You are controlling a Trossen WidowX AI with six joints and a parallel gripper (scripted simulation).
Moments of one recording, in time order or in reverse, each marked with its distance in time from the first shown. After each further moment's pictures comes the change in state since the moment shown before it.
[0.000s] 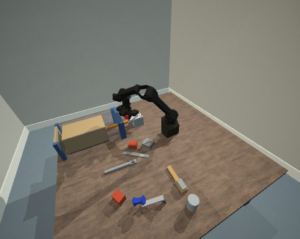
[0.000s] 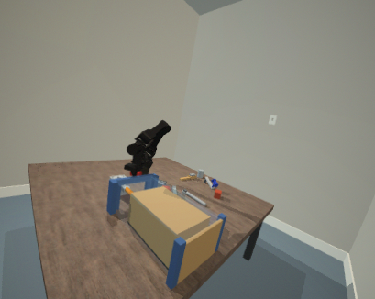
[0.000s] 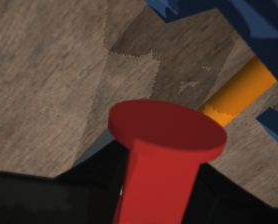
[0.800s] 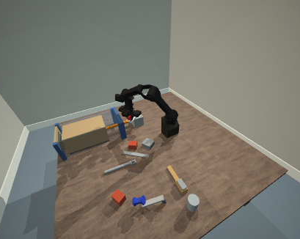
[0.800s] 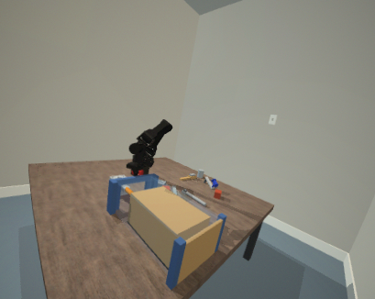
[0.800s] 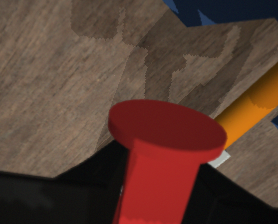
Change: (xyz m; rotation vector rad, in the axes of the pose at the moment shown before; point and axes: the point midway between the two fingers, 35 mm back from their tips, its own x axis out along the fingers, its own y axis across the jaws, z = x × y) arm 0.000 0.023 -0.001 -0.004 -0.004 -0.008
